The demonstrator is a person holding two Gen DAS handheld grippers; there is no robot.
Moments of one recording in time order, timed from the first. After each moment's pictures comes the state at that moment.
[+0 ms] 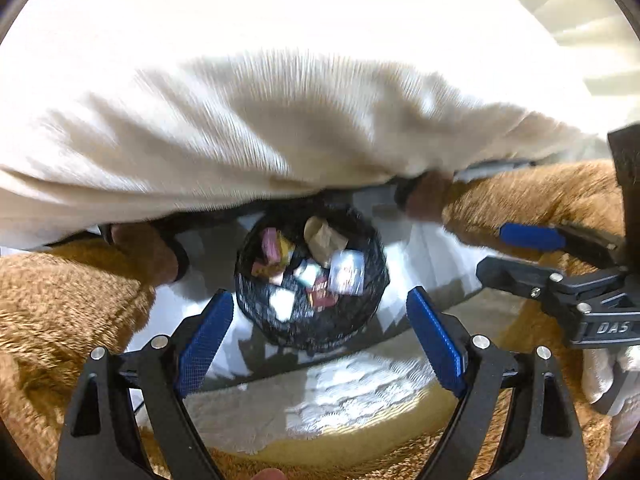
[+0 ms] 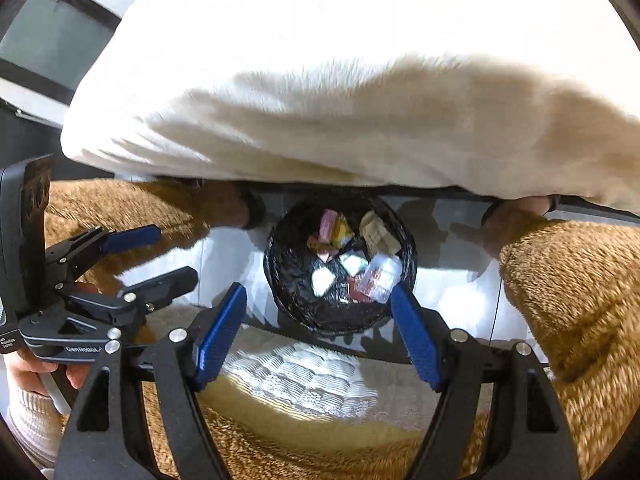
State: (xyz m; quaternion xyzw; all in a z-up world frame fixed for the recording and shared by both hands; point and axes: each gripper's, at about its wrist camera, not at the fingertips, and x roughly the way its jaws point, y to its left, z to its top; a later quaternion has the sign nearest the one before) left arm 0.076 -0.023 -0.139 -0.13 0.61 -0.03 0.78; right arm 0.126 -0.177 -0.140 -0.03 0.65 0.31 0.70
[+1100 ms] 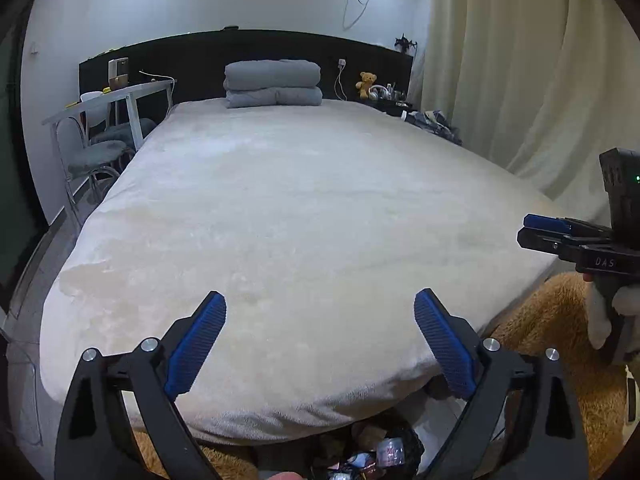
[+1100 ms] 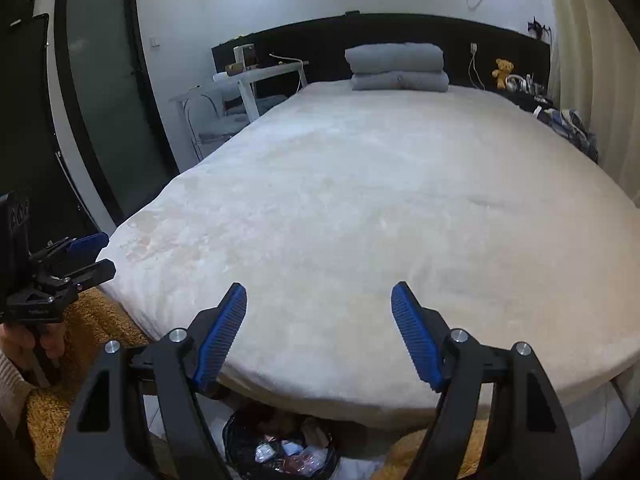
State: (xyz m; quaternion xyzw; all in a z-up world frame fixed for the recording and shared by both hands) left arm 0.082 0.036 0.037 -0.04 0.29 0.00 0.95; right arm 0.172 -0.208 0.032 -0.04 0.32 0.34 0.88
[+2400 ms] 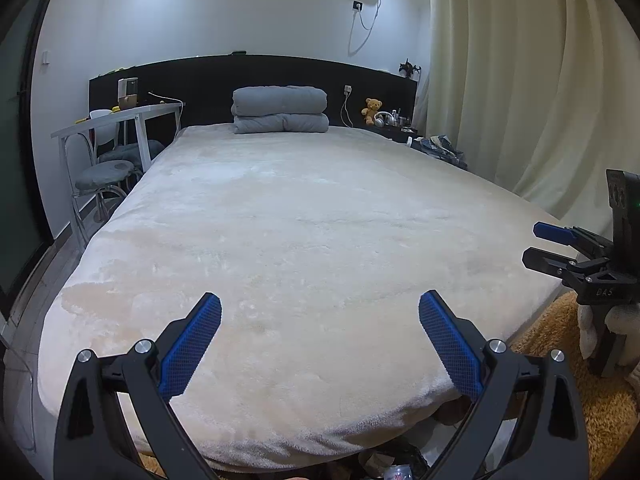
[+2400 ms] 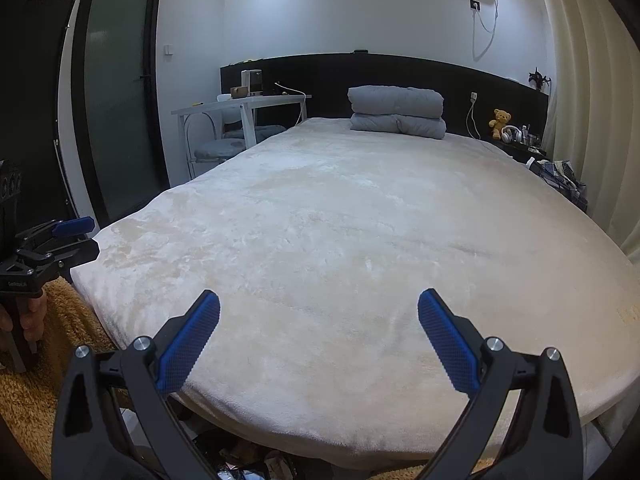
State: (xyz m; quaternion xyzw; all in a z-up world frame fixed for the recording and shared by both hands) left arm 0.081 0.035 0.032 -0.04 0.25 0.01 0.97; right arm 0.174 -0.203 0.026 -0.08 0.24 0.33 0.91
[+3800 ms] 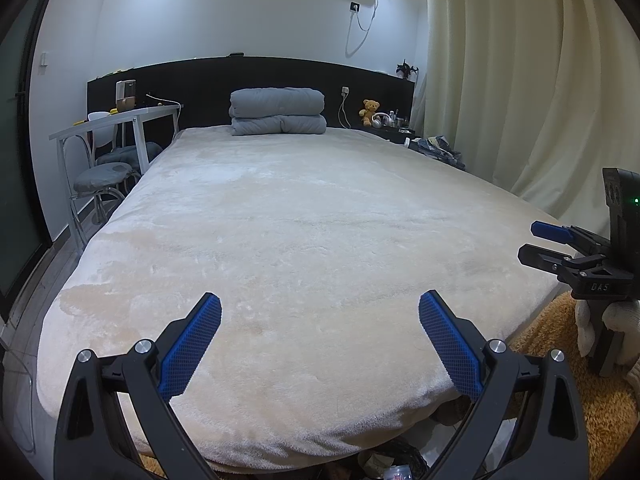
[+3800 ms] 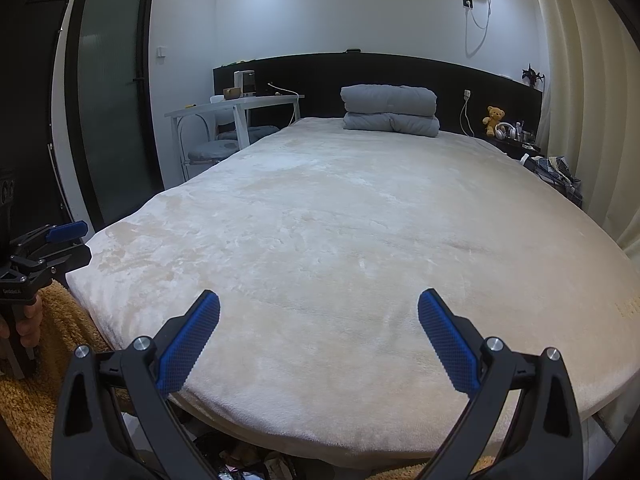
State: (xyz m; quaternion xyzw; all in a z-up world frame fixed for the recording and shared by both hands) left arm 0.082 0.036 0.034 -0.04 0.25 0.01 0.97; right arm 0.177 -0.207 0.024 -0.07 0.24 0.32 0.91
